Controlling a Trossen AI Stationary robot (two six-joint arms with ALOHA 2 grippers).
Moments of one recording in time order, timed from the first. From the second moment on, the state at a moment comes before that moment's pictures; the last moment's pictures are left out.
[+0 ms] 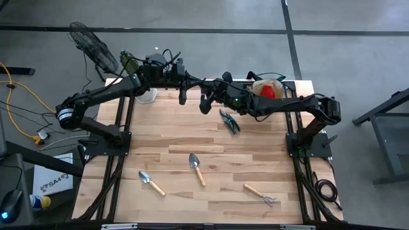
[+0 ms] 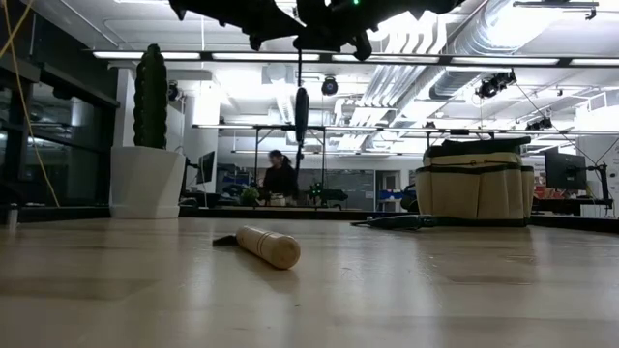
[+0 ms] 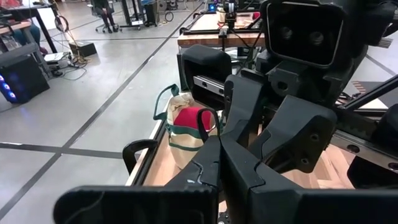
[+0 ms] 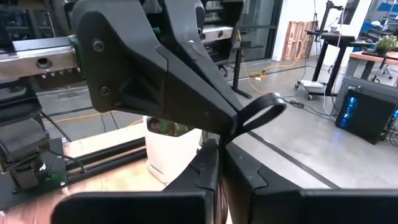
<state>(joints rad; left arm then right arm) 0.50 1.33 1.22 -0.05 0.33 0.15 -0.18 1.63 1.24 0.31 0.42 0.03</state>
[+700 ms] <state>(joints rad) 0.50 1.33 1.22 -0.06 0.33 0.15 -0.18 1.63 1.24 0.30 0.42 0.03</state>
